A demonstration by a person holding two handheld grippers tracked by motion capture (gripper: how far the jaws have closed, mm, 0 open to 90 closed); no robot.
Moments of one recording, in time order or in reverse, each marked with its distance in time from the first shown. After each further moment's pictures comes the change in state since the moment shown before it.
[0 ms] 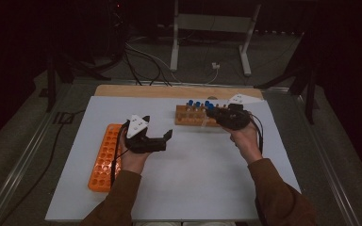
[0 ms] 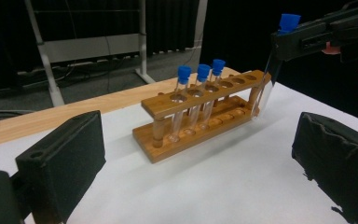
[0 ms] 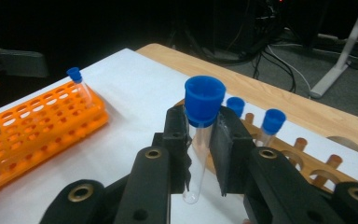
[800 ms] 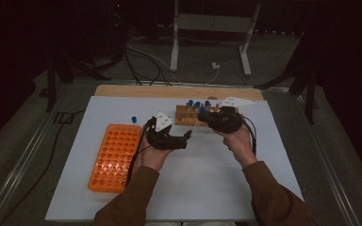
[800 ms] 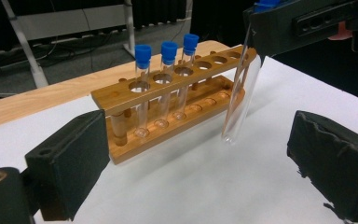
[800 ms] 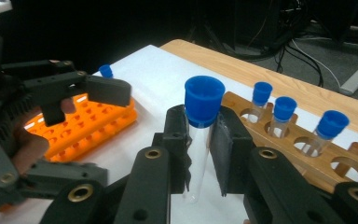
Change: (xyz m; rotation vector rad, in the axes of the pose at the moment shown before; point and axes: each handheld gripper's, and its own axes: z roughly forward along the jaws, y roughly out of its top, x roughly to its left) left arm -0.033 0.005 0.049 0.122 -0.028 0.020; right arm 0.021 0.001 0.010 0.020 0.077 0.015
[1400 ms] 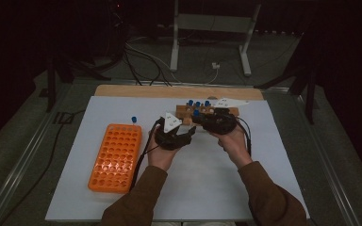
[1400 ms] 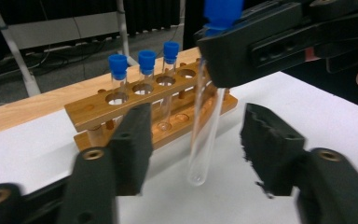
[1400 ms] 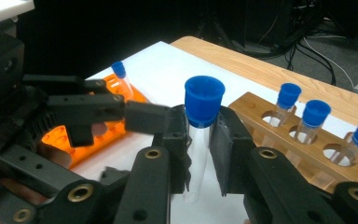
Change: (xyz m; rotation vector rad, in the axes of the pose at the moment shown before) left arm -0.015 0.002 0.013 -0.029 -0.016 0.024; right arm 0.011 0.001 0.012 0.014 0.031 -0.012
